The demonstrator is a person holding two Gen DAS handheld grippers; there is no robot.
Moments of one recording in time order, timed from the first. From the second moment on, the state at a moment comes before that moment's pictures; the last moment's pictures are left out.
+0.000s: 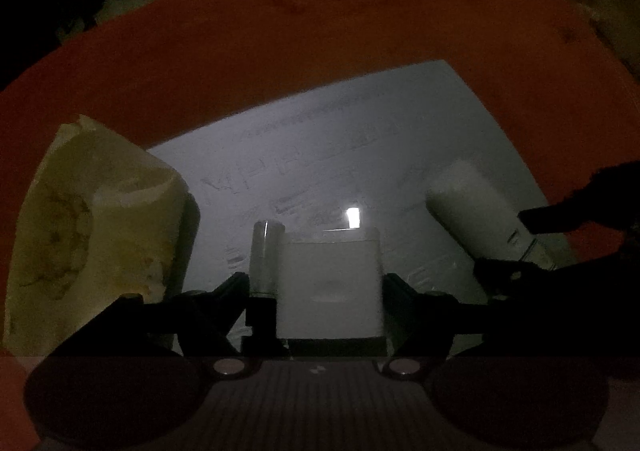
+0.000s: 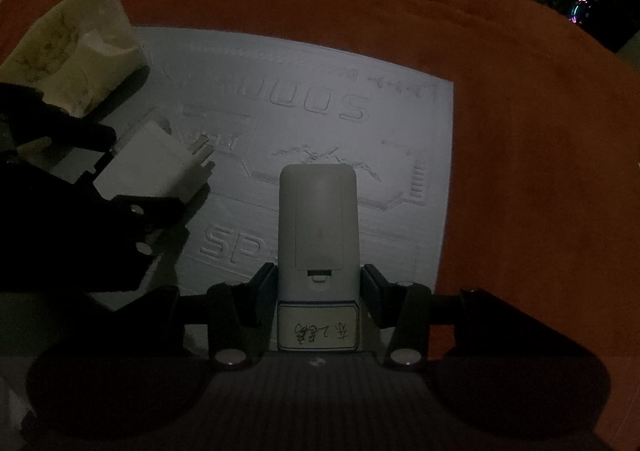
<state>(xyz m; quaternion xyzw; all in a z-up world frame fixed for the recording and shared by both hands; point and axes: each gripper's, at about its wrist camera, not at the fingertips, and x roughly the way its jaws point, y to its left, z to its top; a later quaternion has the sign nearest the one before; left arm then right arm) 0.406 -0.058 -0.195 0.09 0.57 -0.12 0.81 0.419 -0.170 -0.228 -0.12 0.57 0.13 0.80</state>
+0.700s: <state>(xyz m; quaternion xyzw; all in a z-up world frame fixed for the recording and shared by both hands) 0.418 -0.077 -0.219 0.13 0.60 -0.14 0.78 0.427 -0.165 -0.233 -0.12 0.58 0.13 0.79</state>
